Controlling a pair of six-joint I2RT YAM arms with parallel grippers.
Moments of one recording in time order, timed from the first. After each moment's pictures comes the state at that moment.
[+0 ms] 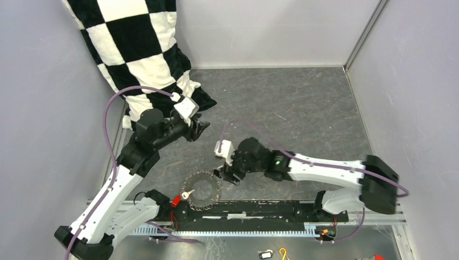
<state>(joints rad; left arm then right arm) -0.52 0.78 0.92 -0.32 0.31 0.18 1.15 1.28 0.87 -0.11 -0.18 -0.08</state>
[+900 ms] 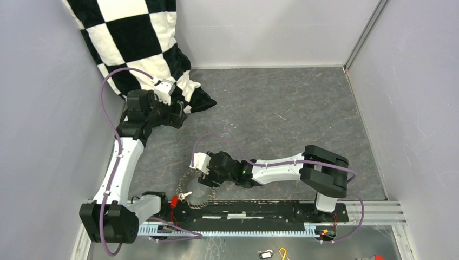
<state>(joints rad) -0.03 1.08 1.00 -0.47 0.38 0.22 1.28 1.78 0.95 0.17 0.11 -0.14</state>
